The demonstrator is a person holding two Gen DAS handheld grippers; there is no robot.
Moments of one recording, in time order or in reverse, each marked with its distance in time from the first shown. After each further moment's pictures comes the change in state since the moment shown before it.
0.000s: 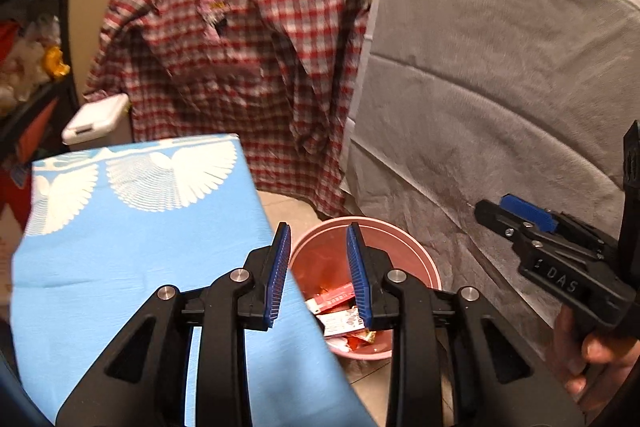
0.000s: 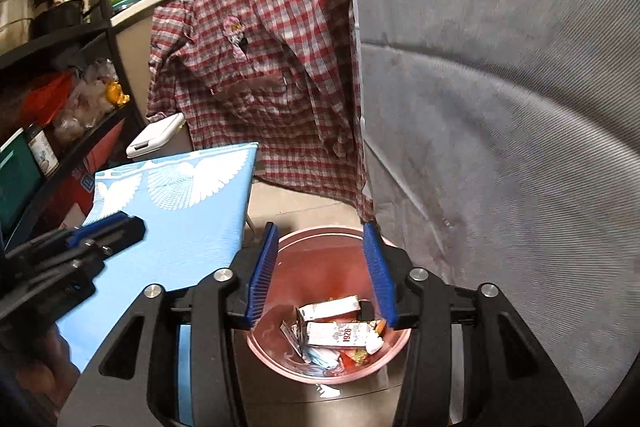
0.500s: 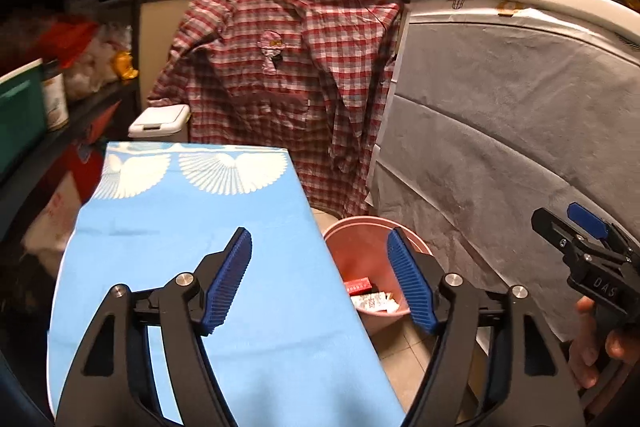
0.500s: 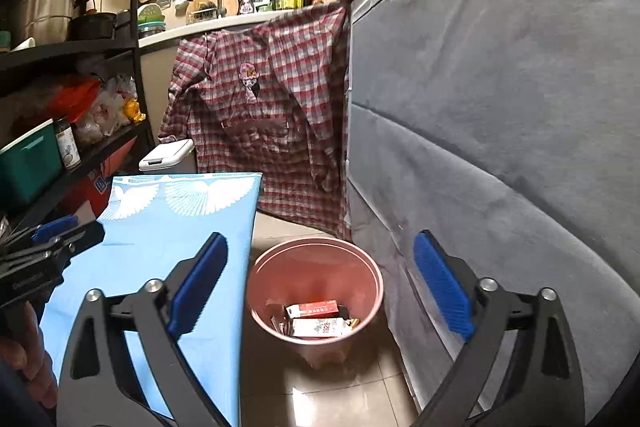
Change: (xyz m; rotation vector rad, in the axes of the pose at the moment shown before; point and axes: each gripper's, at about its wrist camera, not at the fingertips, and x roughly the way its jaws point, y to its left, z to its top) left arm -0.131 0.017 -0.063 -0.095 -0.129 0.113; right arm -0.135 0.012 -0.042 -0.050 -0.155 -0.067
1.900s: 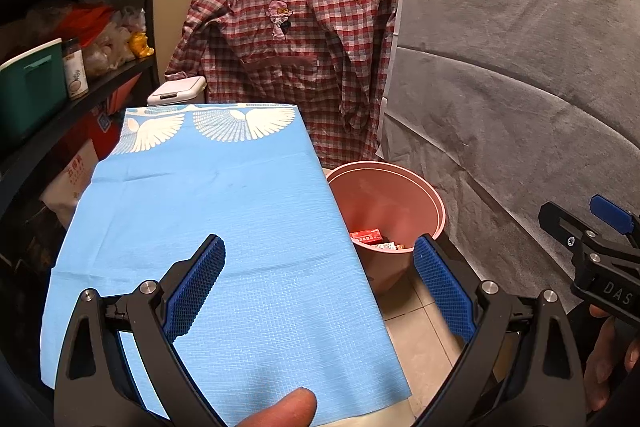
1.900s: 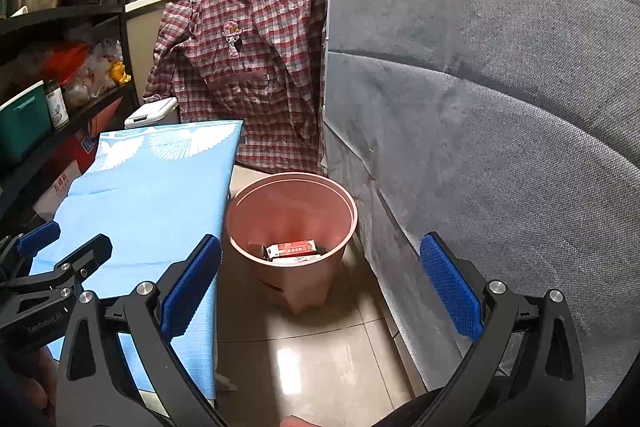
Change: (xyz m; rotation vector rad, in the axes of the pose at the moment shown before) left arm -0.009 -0.042 -0.070 0.040 0.086 0.107; right arm -0.016 -0.016 -0.061 0.001 0.132 -0.065
